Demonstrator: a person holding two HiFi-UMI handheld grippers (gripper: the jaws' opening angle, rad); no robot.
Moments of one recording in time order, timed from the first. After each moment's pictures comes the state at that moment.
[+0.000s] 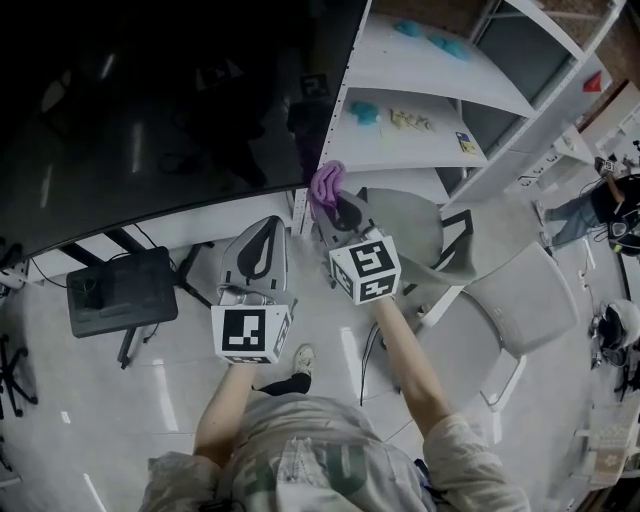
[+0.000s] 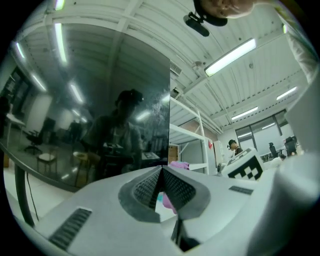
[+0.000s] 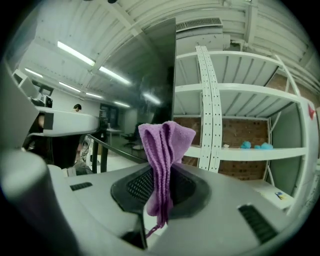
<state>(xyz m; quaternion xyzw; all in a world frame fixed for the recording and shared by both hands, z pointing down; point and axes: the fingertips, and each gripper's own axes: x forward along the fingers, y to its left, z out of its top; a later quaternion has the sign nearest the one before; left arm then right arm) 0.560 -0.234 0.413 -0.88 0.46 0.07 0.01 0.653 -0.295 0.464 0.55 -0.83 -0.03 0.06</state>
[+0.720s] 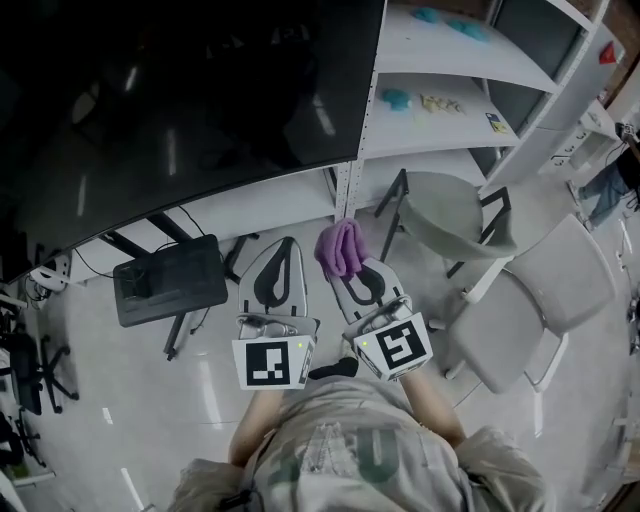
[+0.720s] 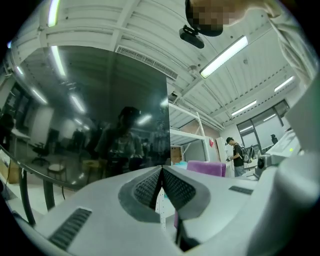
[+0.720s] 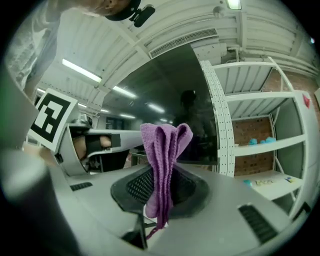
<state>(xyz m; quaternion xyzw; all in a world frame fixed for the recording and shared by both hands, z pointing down) 0.487 -0.148 0.391 -0.87 0.49 0.06 0.05 0.552 -0.126 0.435 0.52 -0.85 -0.03 0.00</state>
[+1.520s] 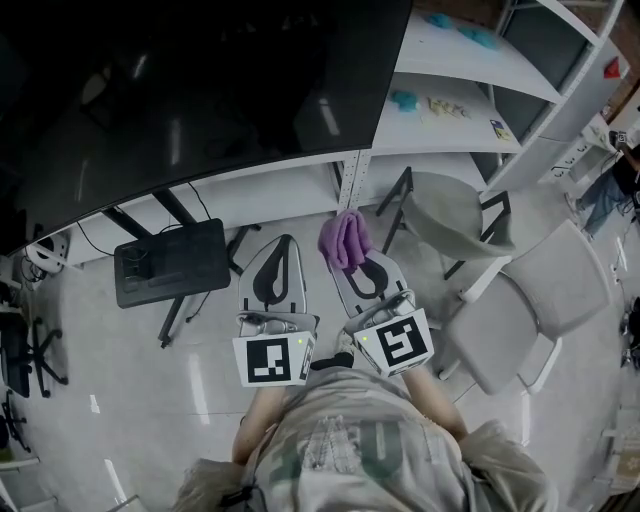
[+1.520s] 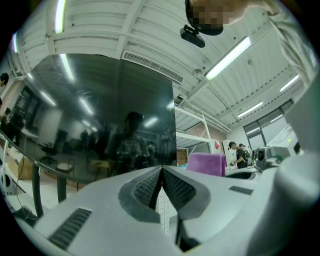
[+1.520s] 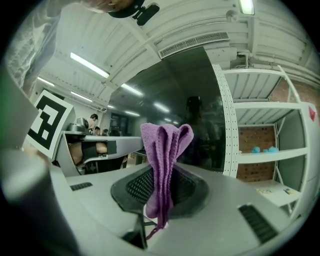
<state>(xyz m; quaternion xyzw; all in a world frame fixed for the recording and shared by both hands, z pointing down) 0.451 -0.118 0.396 -0.85 0.52 0.08 0.04 0.524 -0.101 0.424 0.51 -0.86 -0.06 0.02</state>
